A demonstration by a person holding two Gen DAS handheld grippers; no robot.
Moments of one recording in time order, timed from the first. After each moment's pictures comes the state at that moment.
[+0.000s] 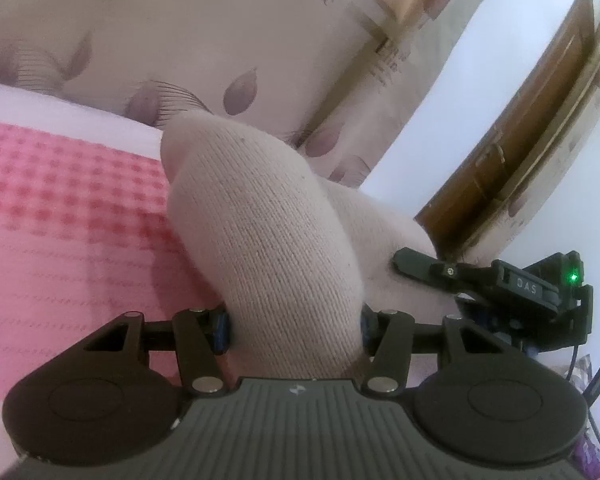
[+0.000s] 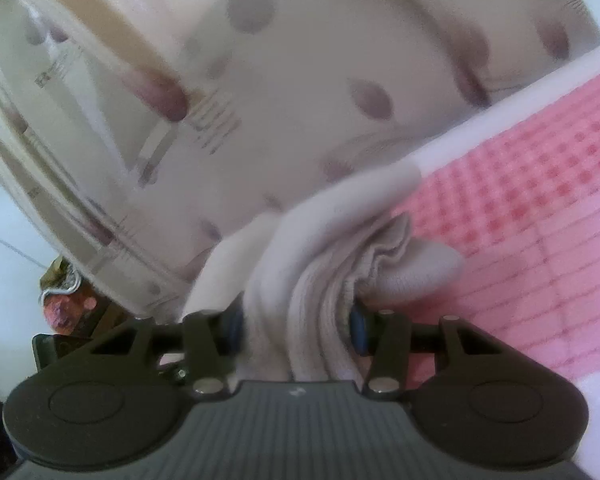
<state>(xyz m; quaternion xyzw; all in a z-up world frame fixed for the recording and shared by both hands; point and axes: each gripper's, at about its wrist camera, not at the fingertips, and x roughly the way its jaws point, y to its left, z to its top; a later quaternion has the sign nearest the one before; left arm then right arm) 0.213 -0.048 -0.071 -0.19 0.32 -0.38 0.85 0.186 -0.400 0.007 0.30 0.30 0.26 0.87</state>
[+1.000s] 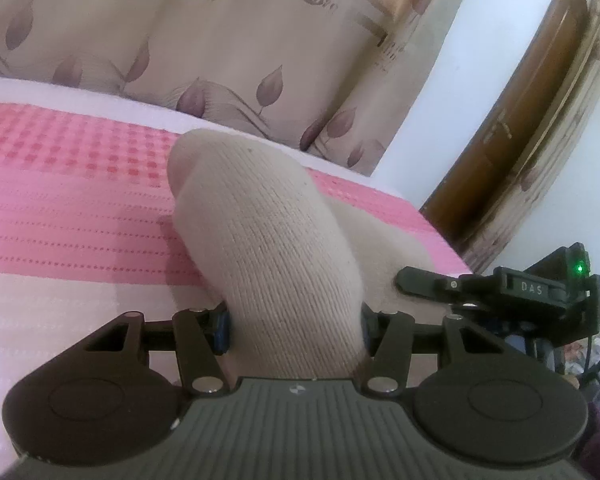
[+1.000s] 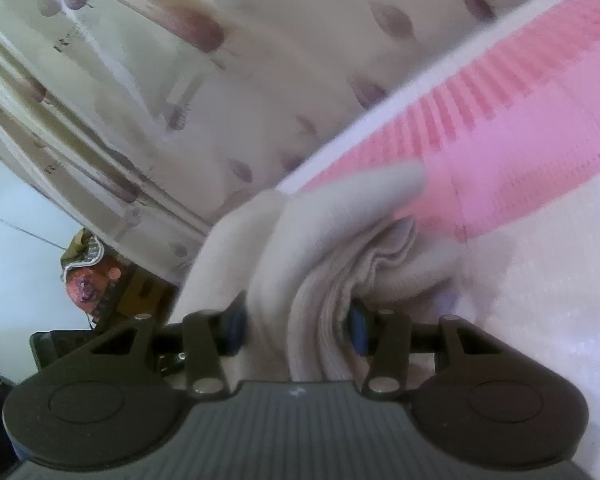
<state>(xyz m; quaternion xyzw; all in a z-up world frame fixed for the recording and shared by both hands) 0.131 0.020 -0.084 -0.14 0.31 -0.35 0.87 0.100 -0.343 -0.024 0.33 0.34 0.26 0.84</state>
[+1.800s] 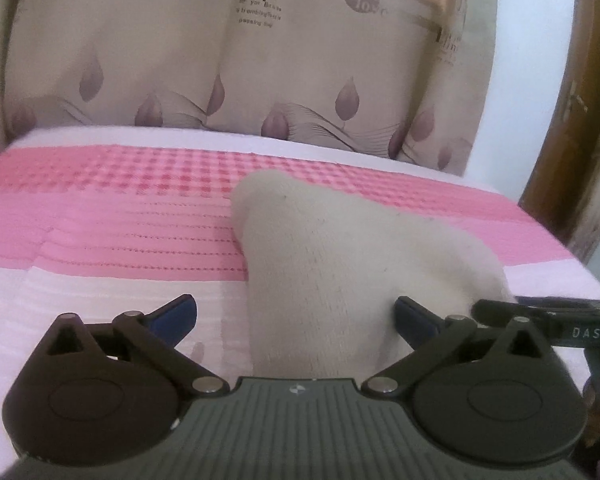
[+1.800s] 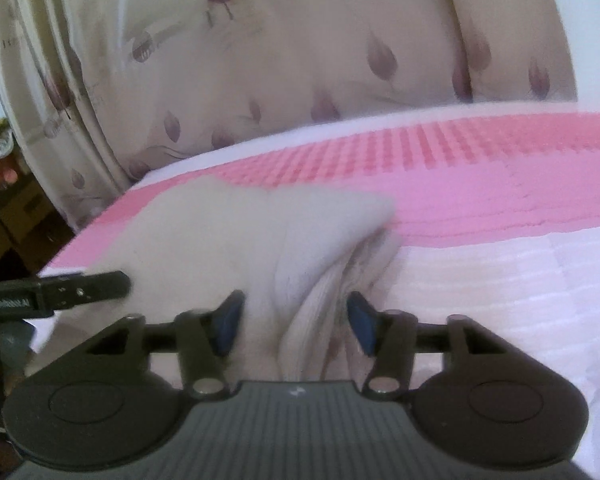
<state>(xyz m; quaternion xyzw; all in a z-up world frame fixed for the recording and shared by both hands) 0.103 0.013 -0.098 -0.05 0.27 -0.20 0.94 0.065 -0.307 -0.036 0.07 0.31 0.14 0.94</state>
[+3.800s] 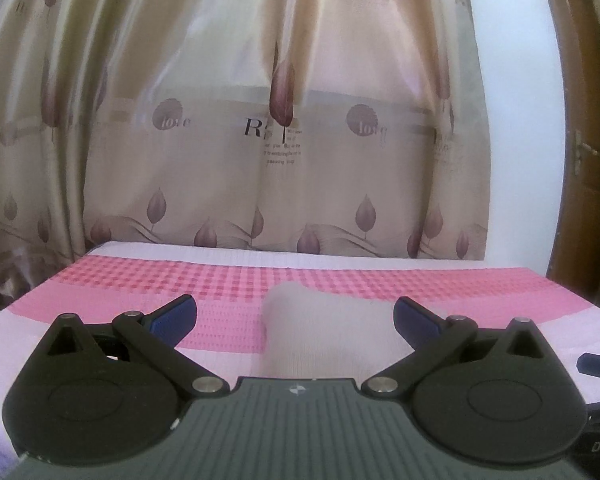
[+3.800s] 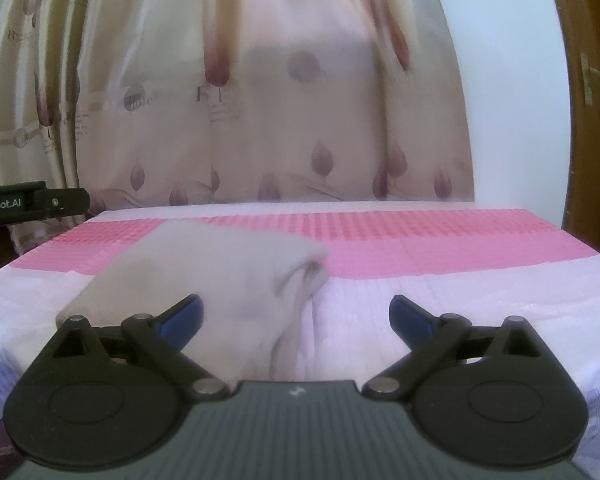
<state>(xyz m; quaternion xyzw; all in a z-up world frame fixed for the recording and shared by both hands) -0.026 -0.007 -0.041 -0.04 0.10 -0.10 0.99 -0.081 -0.276 -0.005 0.00 0.18 0.02 0.98</state>
